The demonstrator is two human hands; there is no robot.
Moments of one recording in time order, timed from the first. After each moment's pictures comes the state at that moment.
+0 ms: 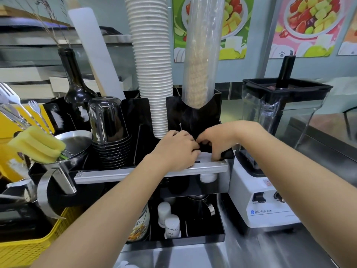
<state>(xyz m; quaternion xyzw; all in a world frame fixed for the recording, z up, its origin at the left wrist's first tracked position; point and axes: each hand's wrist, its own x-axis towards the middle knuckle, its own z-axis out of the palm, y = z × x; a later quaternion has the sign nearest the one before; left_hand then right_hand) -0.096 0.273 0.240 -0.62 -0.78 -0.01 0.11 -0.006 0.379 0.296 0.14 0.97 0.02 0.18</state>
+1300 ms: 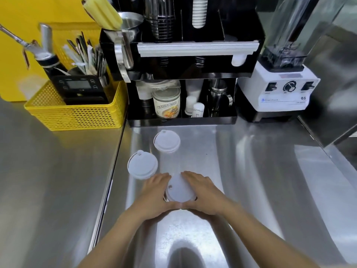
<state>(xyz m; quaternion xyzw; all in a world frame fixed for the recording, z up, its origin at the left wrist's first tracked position) 0.053 -0.059 -0.002 -0.44 -0.84 -0.22 -0.25 0.169 0.086 0.012 0.12 0.93 -0.32 0.09</state>
